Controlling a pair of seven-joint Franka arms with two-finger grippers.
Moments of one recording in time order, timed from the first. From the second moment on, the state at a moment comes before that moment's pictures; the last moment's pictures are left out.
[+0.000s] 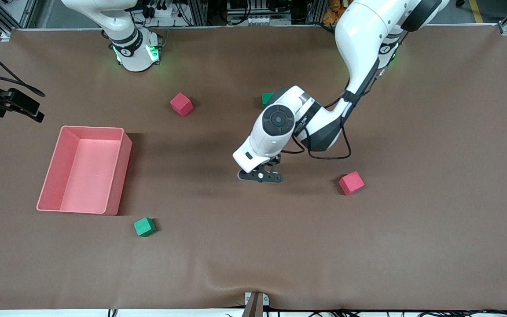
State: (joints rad) left arm -0.58 0.76 -0.23 -1.26 -0.02 2.12 -0.69; right arm 0.04 0.01 -0.03 -1.48 0.02 1.50 0.17
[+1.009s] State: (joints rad) left arm -0.91 0.85 -0.23 -1.29 0.85 2.33 -1.68; right arm 0.04 0.01 -0.03 -1.48 0.02 1.50 0.07
